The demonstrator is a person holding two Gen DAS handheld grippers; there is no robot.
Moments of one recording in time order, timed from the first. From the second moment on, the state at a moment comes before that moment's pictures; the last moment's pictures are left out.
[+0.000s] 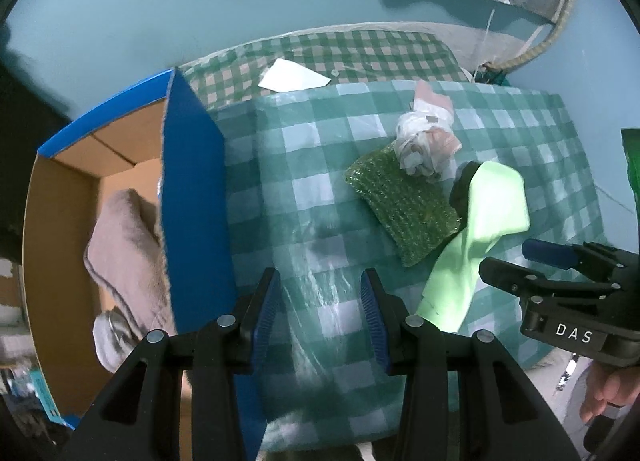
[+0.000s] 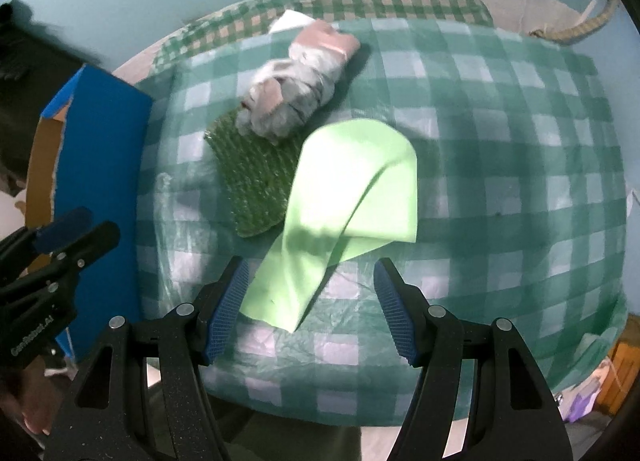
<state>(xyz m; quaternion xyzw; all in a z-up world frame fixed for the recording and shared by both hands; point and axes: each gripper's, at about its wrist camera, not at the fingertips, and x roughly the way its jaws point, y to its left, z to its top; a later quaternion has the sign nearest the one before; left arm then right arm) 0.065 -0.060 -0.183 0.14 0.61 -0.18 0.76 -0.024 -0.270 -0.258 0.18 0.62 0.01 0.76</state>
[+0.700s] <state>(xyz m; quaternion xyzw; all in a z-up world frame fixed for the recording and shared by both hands) 0.060 -0.070 -0.227 0.19 0.60 -0.19 0.75 -0.009 -0.262 -0.300 0.19 0.64 -0.02 0.74</state>
